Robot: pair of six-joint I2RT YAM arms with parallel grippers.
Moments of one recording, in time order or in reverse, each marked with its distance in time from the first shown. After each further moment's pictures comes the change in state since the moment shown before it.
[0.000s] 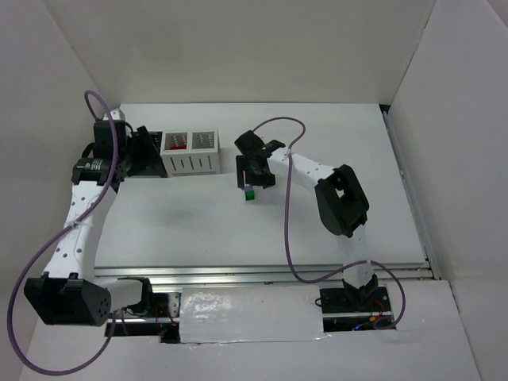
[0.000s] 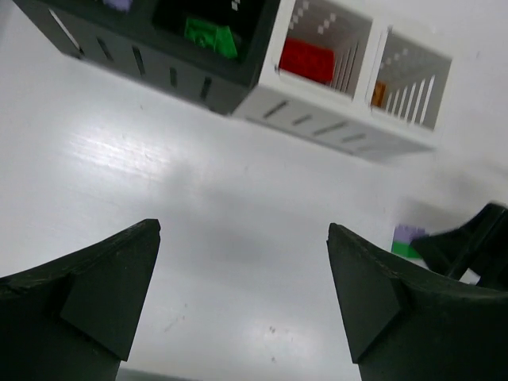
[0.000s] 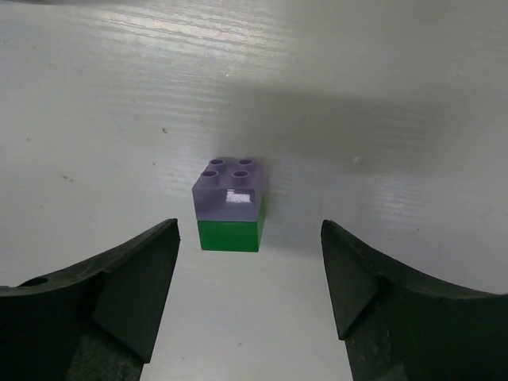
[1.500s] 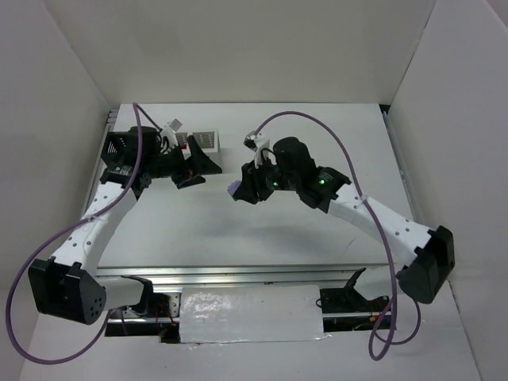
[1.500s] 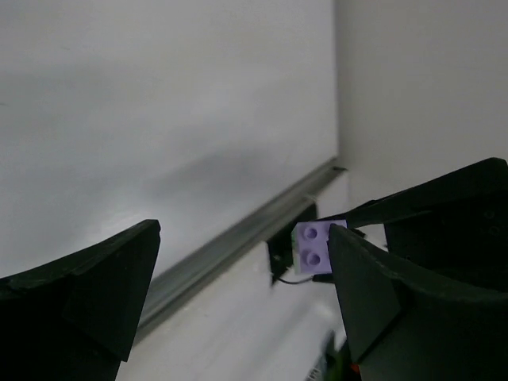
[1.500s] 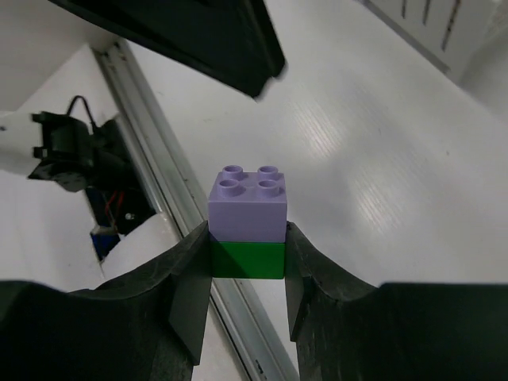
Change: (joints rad) left arm -0.173 0.006 -0.171 0.196 0.768 -0.234; right arm 0.108 -0.722 -0.454 0.344 -0.471 -0.343
